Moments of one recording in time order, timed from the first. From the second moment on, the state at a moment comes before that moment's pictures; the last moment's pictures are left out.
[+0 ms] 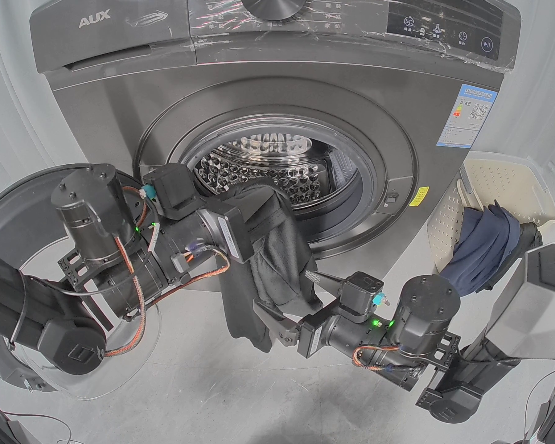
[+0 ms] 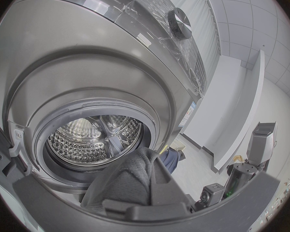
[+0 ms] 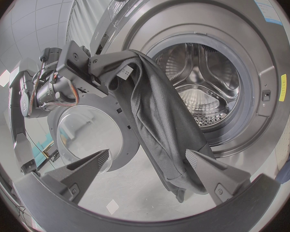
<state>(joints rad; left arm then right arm) -0.63 1.73 -0.73 -1.16 -0.15 -0.20 0.86 2.06 -0.58 -1.49 -0.08 0.14</state>
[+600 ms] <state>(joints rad) -0.63 1.73 -0.72 -1.17 -0.14 -0.21 0.78 2.19 -0.73 -1.49 -0.08 0.13</state>
